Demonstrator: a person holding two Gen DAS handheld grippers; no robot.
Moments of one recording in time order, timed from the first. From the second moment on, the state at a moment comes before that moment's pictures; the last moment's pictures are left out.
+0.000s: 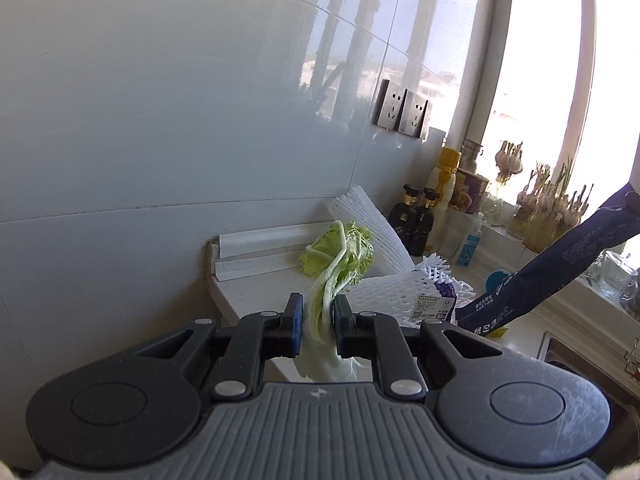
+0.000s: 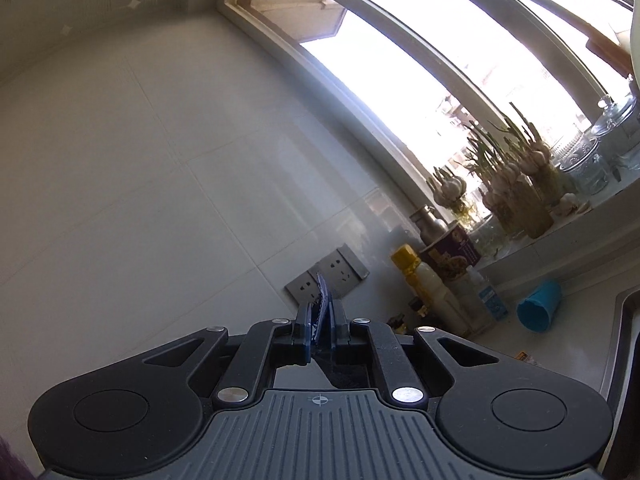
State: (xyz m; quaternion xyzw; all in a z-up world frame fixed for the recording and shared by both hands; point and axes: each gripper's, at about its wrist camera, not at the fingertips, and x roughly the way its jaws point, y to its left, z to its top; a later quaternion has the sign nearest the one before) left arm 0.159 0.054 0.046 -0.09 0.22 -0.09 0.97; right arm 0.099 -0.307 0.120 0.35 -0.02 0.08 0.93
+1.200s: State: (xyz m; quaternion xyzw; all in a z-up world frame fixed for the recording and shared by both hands) left arm 0.140 0.153 -0.019 -0.11 0.31 0.01 0.95; right arm 0.111 -0.120 0.084 0.25 0.14 0.26 0.92
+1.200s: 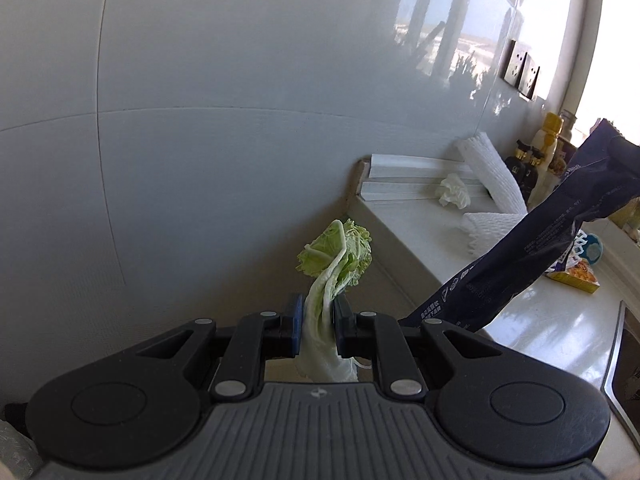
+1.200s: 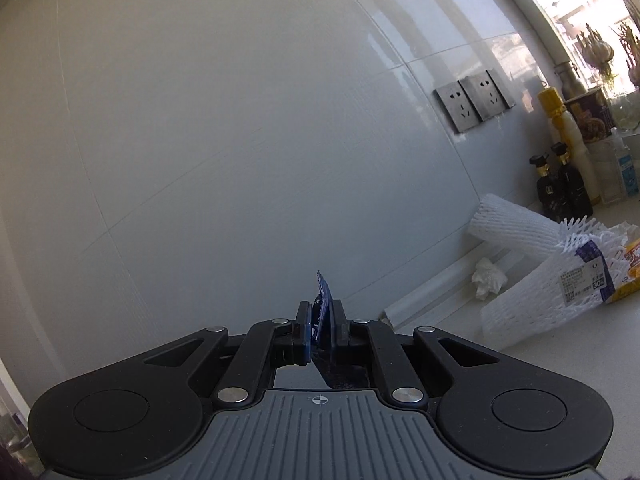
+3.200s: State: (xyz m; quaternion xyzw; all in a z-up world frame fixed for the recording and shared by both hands) left arm 0.204 0.176 -0.255 -0.03 0.54 0.05 0.84; right arm 0.195 0.050 -0.185 0.00 0.47 0.25 0.85
